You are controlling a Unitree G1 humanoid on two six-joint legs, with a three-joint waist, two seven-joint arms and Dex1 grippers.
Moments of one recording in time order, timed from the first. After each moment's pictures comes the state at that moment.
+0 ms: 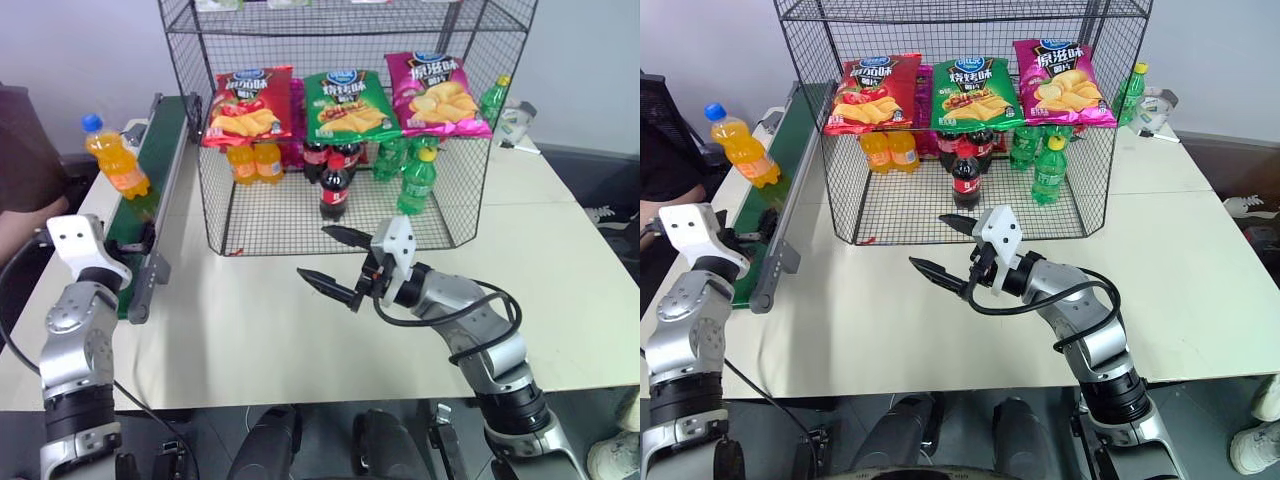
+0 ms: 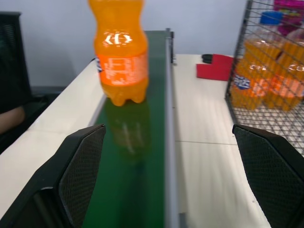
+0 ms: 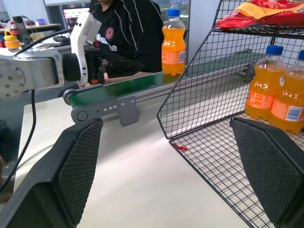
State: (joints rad) left arm -0.24 0.46 0.46 0.07 -0.38 0.25 -0.22; right arm -0.32 -0.33 0.18 -0.35 0.41 0.41 0.71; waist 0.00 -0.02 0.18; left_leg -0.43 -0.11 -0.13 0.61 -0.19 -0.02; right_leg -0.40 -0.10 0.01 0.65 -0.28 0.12
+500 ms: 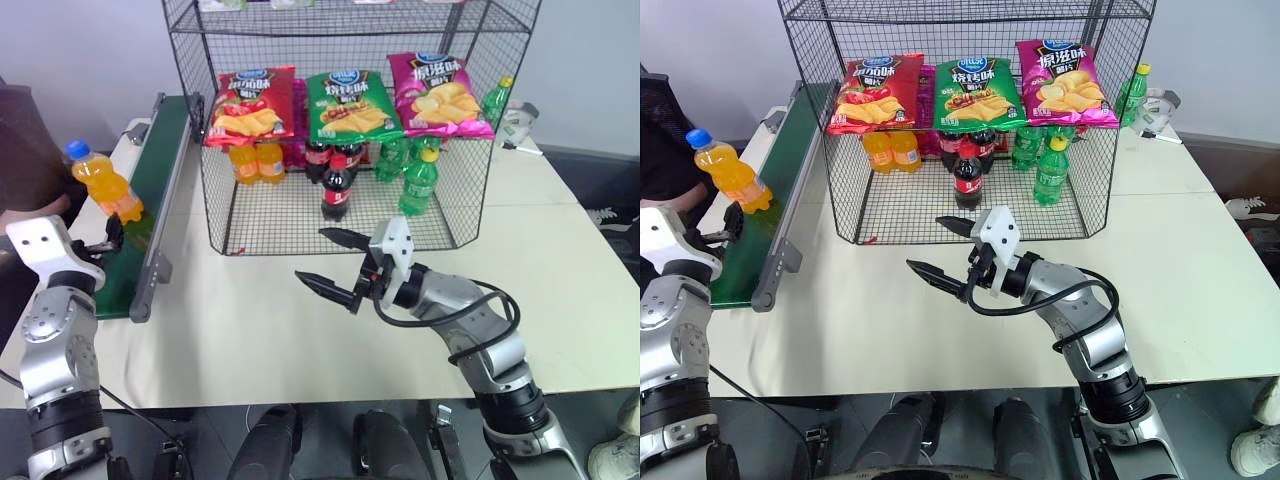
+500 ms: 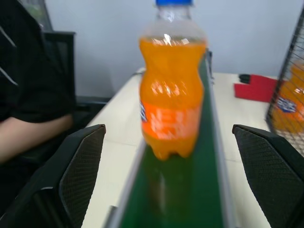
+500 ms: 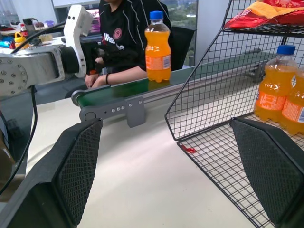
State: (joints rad) left arm -0.22 0.48 0.53 0.07 -0.36 0.18 -0.16; right arm -0.32 -0.32 0.18 -0.35 0.42 0.42 0.73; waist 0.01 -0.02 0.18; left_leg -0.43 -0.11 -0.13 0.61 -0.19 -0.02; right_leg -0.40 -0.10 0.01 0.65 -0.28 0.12
